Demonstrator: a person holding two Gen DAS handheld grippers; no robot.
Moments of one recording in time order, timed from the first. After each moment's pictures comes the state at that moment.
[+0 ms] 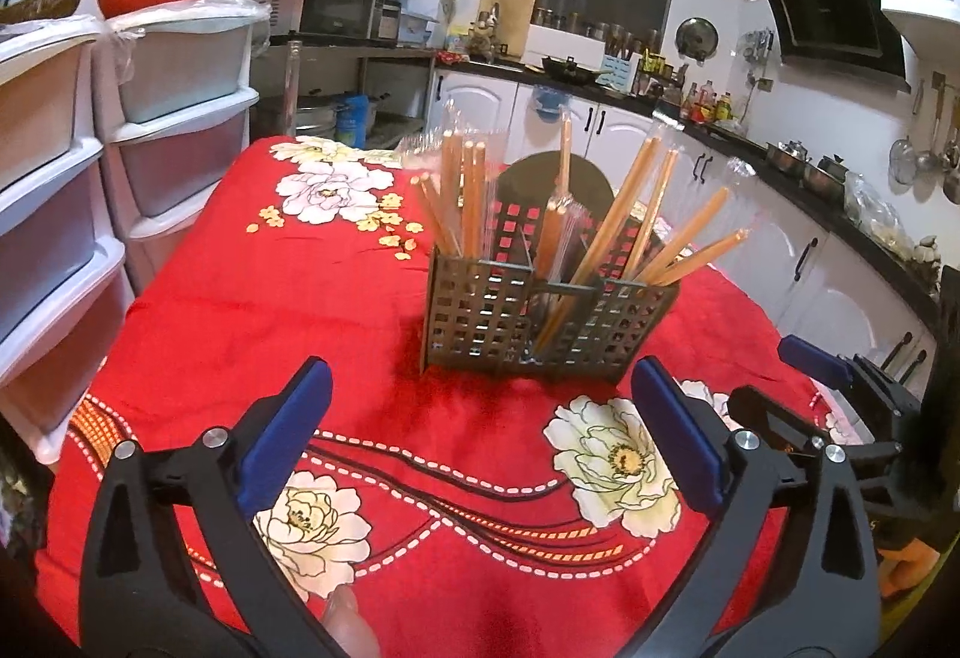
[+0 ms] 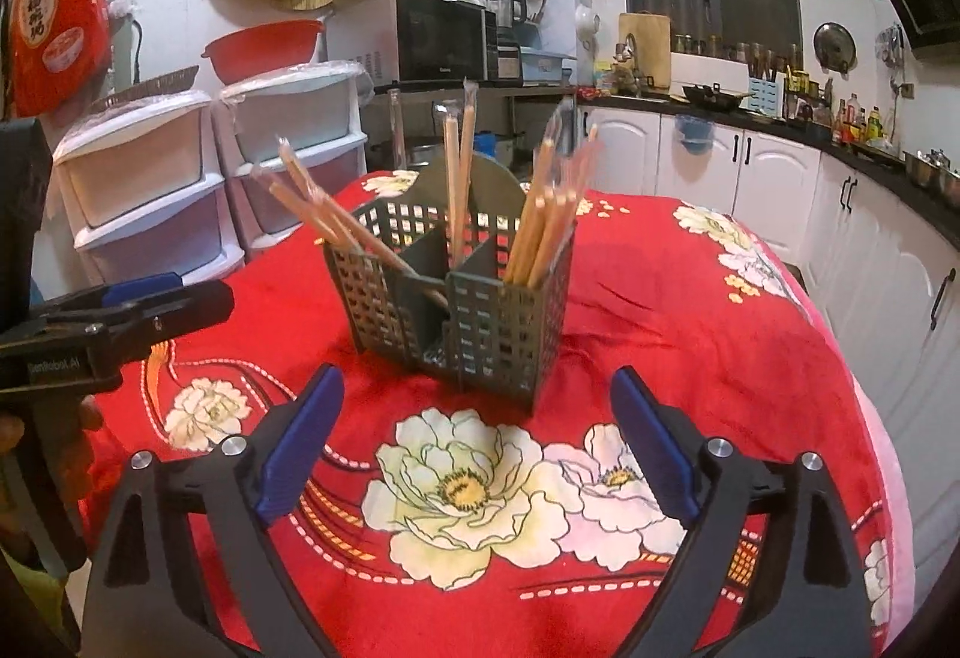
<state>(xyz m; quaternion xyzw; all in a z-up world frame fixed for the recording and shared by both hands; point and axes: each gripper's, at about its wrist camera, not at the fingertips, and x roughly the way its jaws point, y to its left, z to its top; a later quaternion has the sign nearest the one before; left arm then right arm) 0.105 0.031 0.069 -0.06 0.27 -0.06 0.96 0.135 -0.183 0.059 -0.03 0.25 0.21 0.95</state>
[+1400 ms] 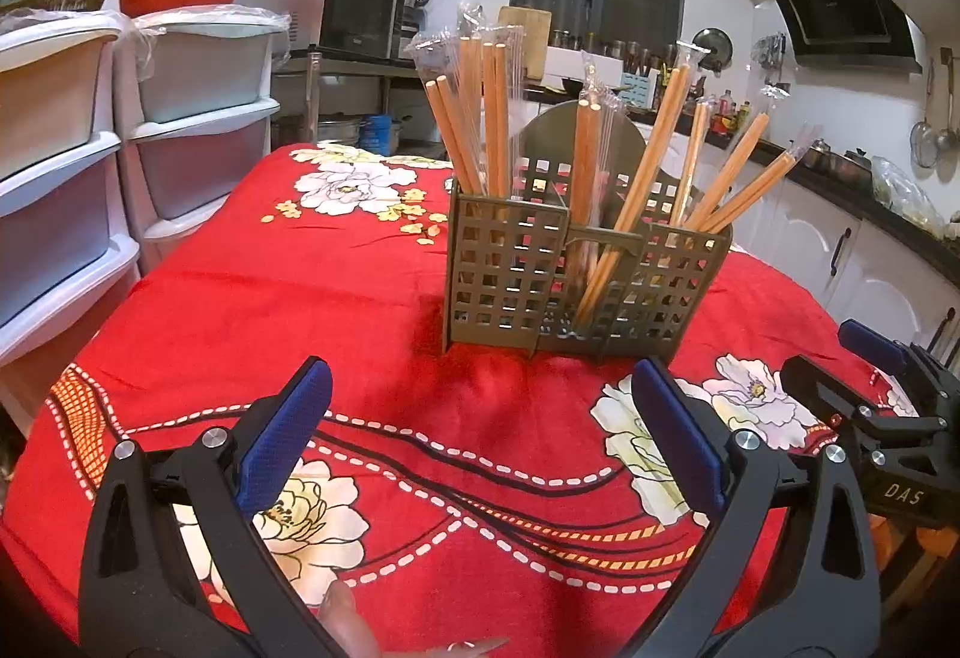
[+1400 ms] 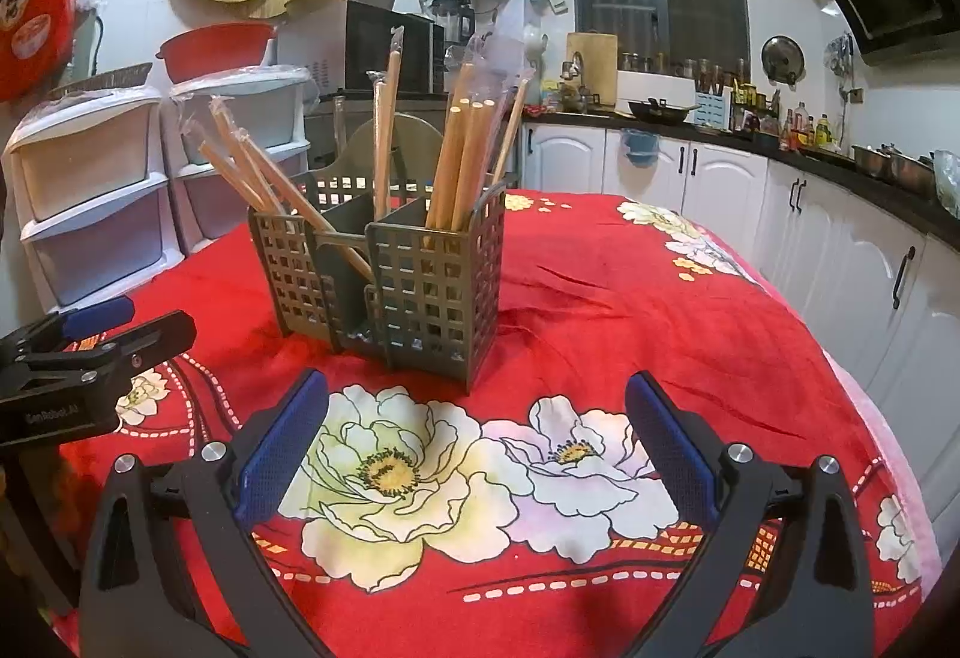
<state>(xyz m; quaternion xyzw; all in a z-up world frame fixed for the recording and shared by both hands) 0.108 0.023 0.019 -0.04 0.23 -0.02 0.97 0.140 -0.193 0.016 -0.03 0.21 0.14 0.97</state>
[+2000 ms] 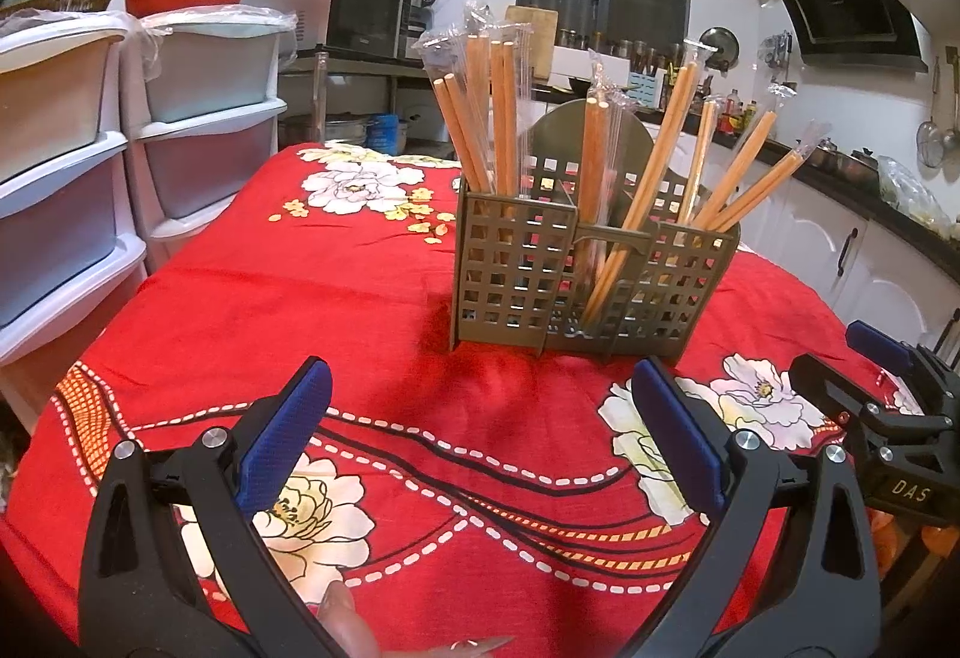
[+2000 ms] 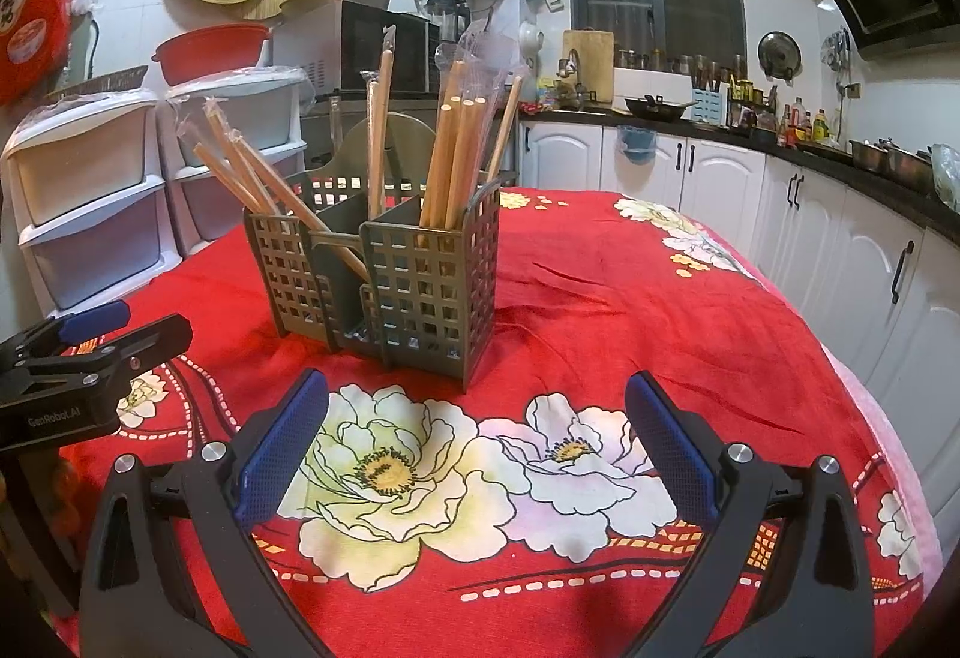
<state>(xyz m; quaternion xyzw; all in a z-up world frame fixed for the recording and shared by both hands) 0.108 0.024 0.018 -0.04 0.23 -0.02 0.97 0.141 -0.194 0.015 -0.03 0.21 0.14 0.97</state>
